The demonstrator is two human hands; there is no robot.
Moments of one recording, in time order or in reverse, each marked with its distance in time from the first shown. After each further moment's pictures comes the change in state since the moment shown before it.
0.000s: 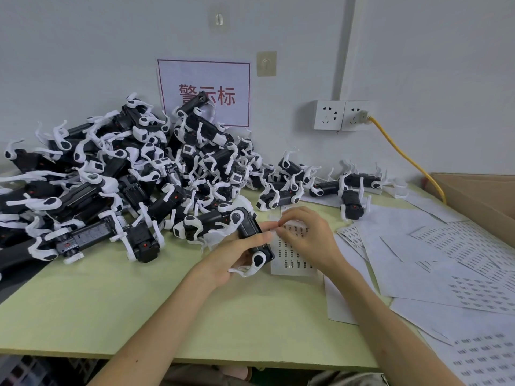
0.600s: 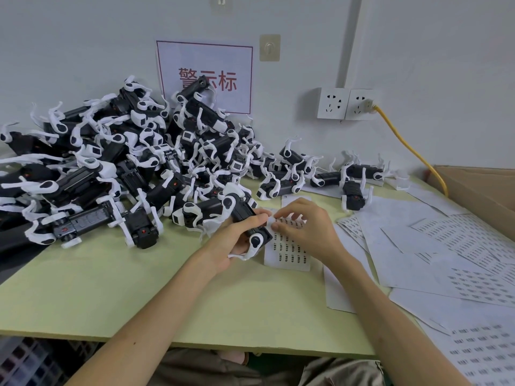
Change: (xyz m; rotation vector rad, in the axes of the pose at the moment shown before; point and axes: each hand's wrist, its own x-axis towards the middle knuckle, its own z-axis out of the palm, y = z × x) left_hand 0.006 -0.003 -0.002 -0.104 0.161 -0.005; right_hand -0.001 -0.002 -0.001 -0.019 -0.068 0.042
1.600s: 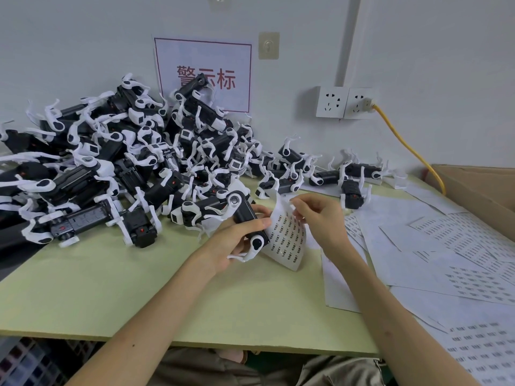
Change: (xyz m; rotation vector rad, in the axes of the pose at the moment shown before) left_hand 0.003 -0.004 0.000 0.059 -0.062 0.036; right_hand 0.004 0.001 -0.009 0.381 0.198 0.232
